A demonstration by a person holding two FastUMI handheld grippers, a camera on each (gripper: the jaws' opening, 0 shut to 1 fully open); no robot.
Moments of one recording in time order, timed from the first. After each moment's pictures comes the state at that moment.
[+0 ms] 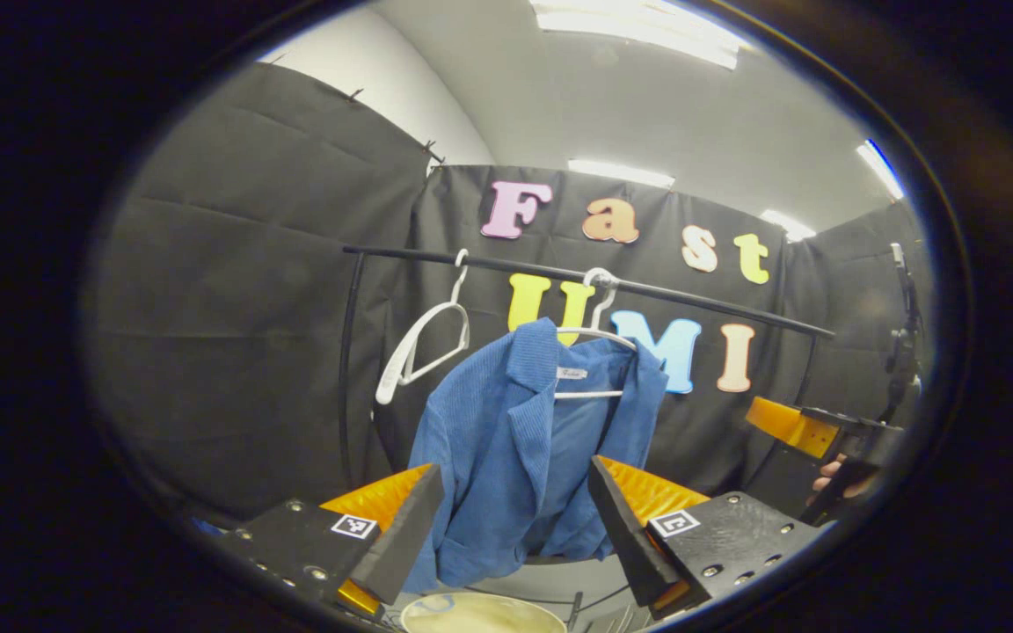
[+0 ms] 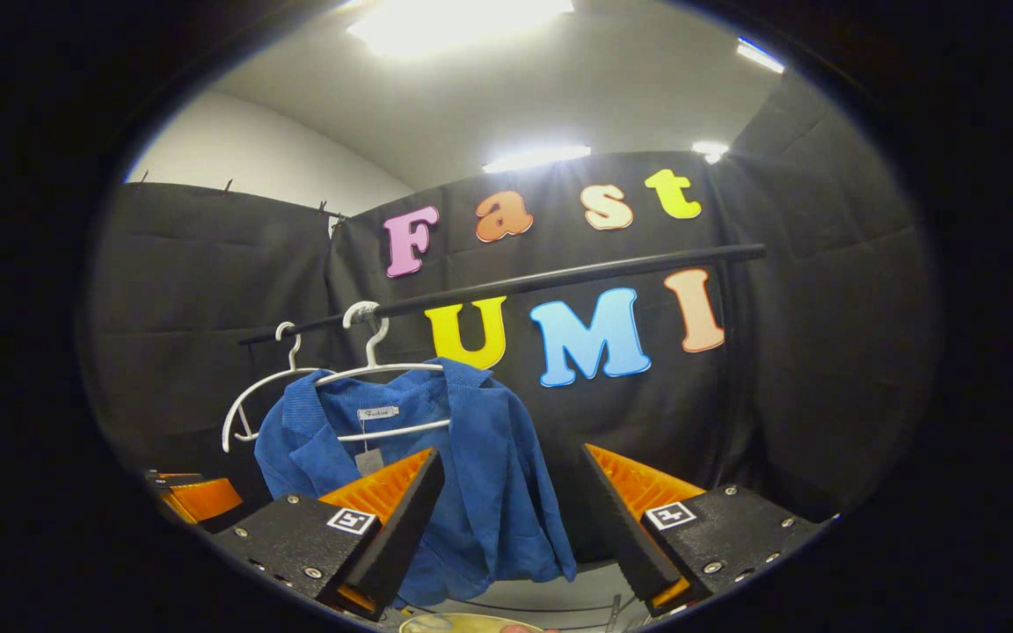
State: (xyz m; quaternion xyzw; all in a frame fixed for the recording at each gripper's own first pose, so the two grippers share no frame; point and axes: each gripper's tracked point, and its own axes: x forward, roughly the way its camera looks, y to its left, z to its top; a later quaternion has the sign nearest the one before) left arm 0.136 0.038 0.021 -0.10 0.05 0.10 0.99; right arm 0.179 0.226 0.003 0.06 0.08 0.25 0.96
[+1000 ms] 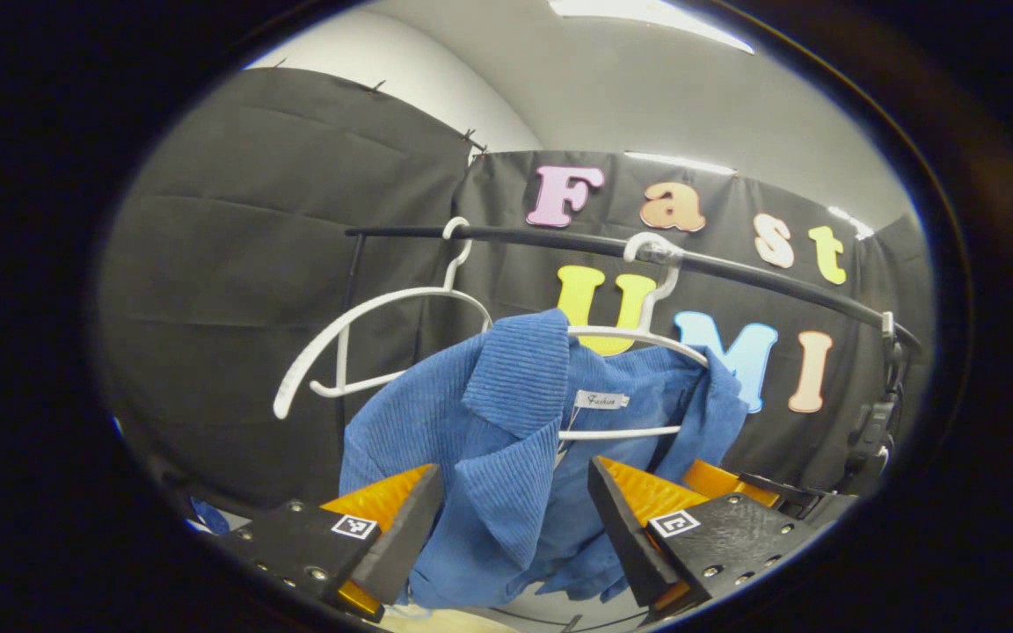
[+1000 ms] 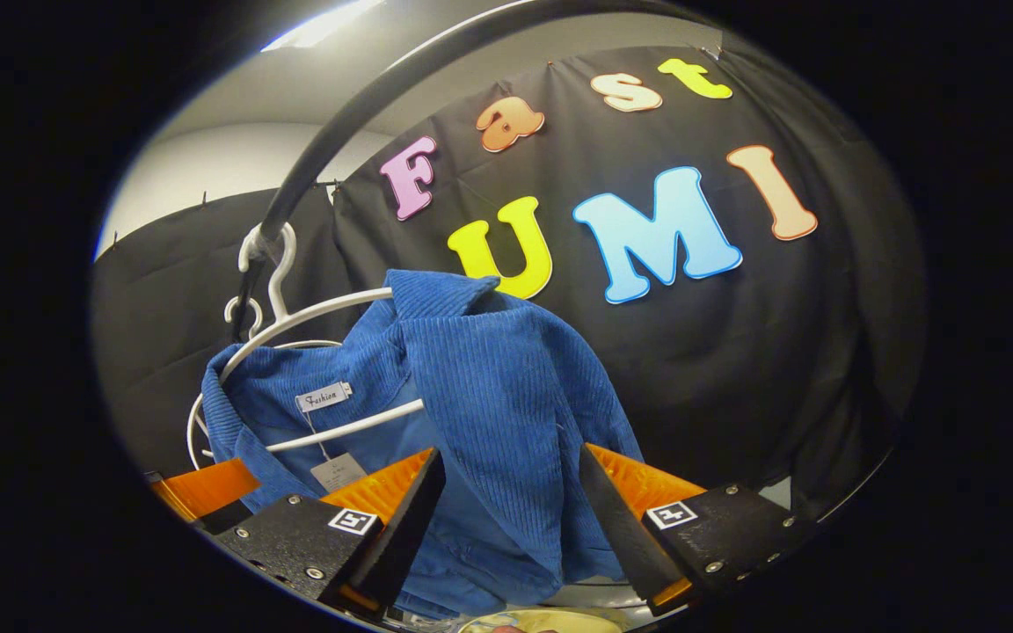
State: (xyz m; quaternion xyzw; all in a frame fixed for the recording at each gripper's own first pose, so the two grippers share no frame) left arm 0.284 0.037 -0.011 -0.11 0.07 0.22 0.97; right arm 0.293 0.320 -0.087 0.13 0.21 0.34 0.91
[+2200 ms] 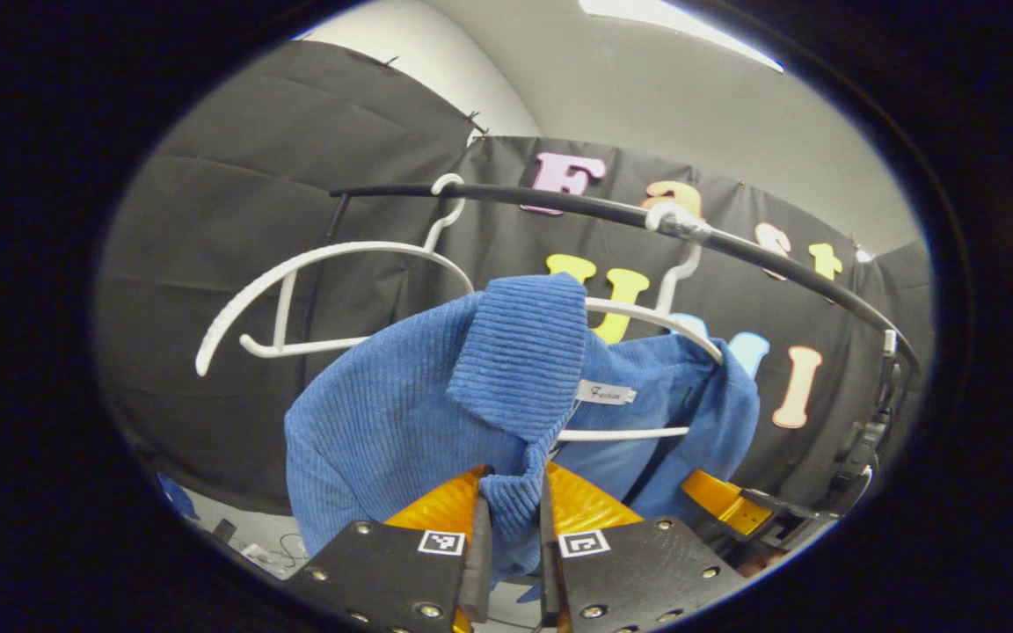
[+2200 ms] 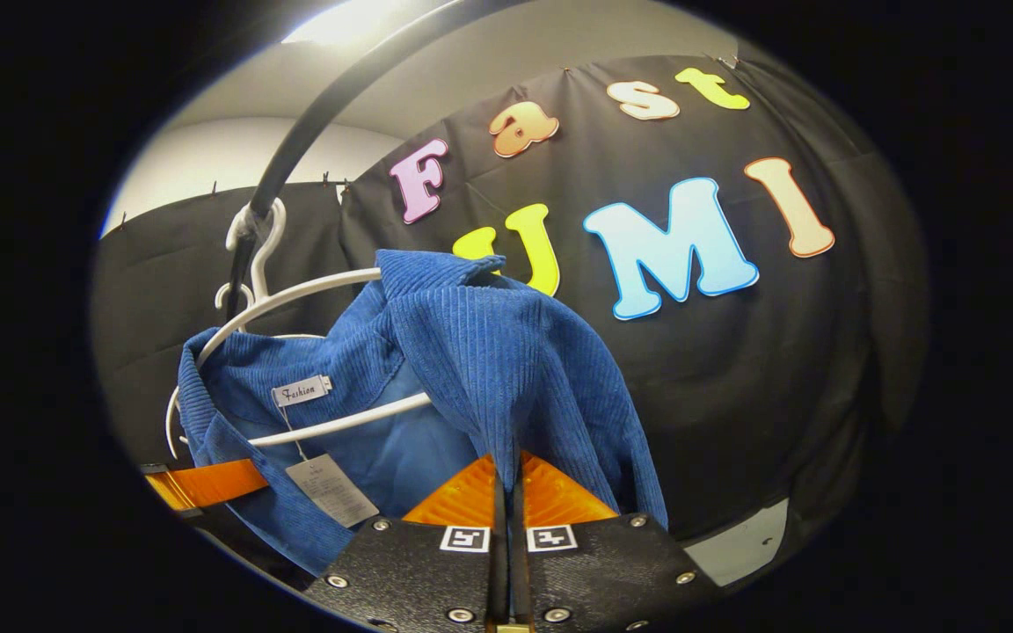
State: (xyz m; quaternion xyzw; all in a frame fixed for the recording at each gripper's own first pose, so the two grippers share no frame) left arm 0.321 0.036 -0.034 -0.15 0.06 0.17 0.97; right arm 0.318 0.335 -0.093 0.11 0.17 0.35 0.91
